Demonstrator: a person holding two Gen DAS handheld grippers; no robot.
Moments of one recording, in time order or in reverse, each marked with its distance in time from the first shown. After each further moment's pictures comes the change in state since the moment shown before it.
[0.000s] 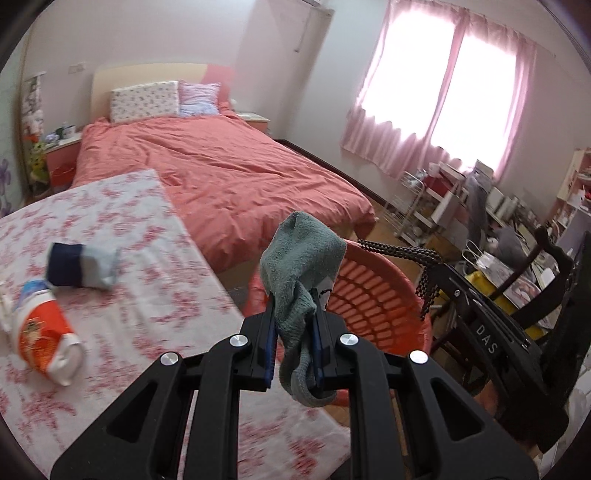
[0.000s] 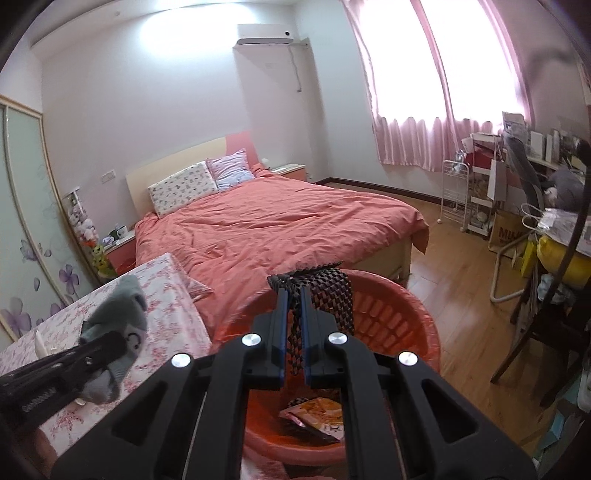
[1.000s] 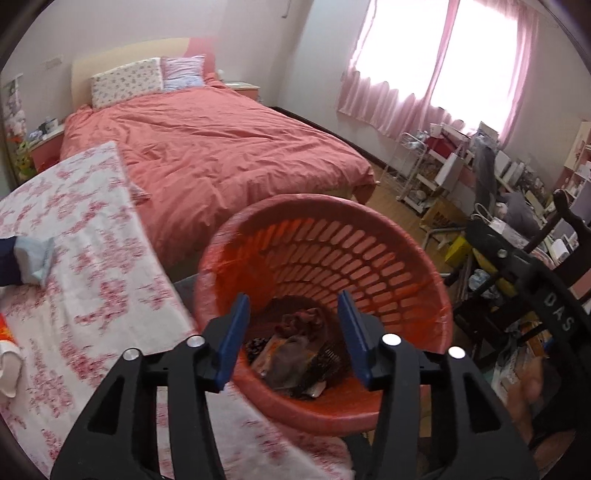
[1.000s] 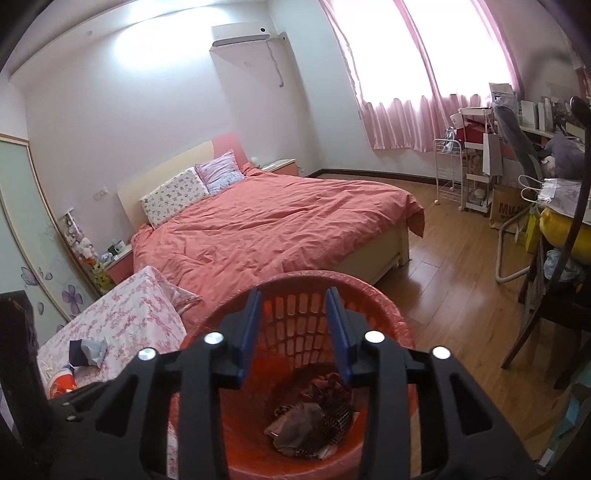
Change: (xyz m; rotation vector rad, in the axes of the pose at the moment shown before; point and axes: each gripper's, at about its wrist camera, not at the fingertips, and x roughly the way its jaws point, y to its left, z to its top) left arm 0.063 -0.028 -0.012 0.042 0.120 0.036; right arm 0.028 -0.051 0.003 0.076 0.019 0.000
